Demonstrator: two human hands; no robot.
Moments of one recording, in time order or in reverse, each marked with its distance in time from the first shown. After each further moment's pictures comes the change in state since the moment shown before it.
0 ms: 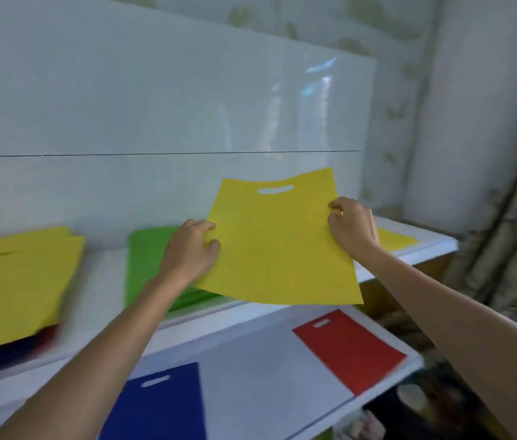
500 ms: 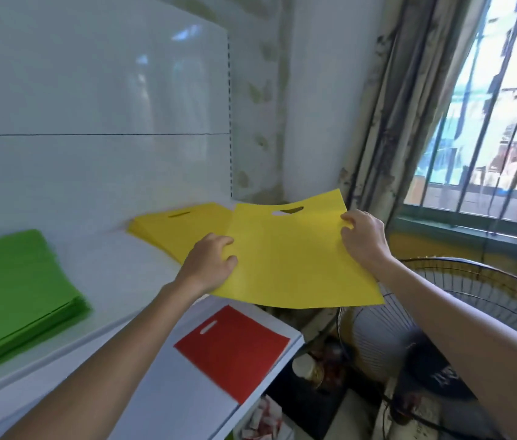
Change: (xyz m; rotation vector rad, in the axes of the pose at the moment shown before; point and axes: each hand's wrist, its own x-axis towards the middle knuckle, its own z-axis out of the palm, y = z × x) left_hand 0.037 0.203 0.230 -0.226 -0.461 0.322; right_hand 0.013 0.259 -0.140 -0.170 0.144 0.359
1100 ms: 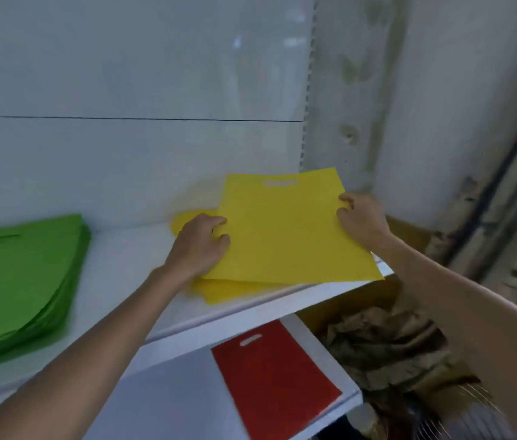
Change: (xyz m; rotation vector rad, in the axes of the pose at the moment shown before) left_hand 0.095 -0.060 -0.005 0.136 0.261 -0.288; right_hand 0.173 -0.029 0.141 0.029 -0.277 -0.306
